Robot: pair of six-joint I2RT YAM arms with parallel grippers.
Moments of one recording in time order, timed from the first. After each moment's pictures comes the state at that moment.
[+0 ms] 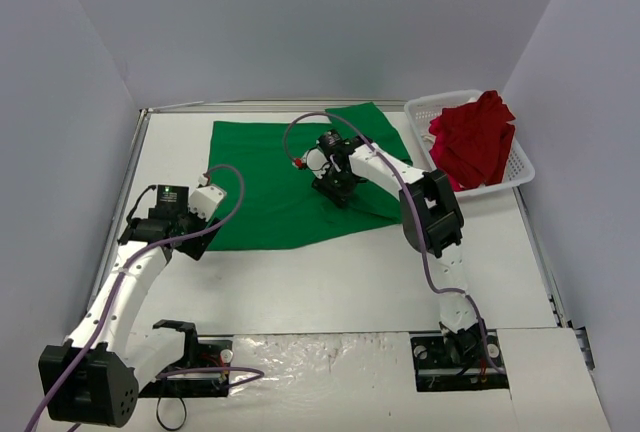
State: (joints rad) left arm -0.10 1.01 0.80 -0.77 -0.06 0.49; right arm 0.56 2.26 1.81 -0.83 -0.06 -0.48
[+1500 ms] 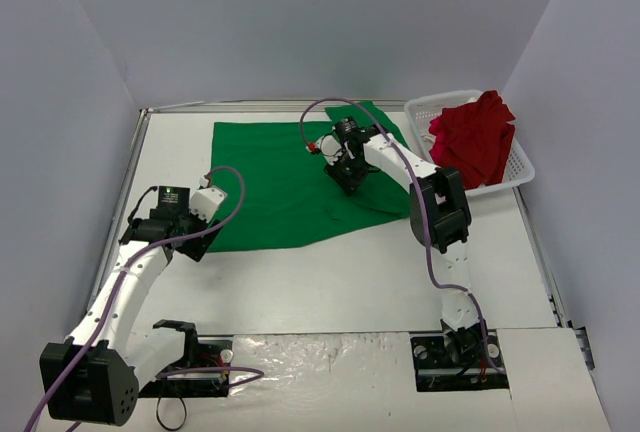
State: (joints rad) left arm -0.10 1.01 0.79 -0.76 -0.06 0.49; right arm 0.48 2.26 1.87 -0.86 -0.13 -0.47
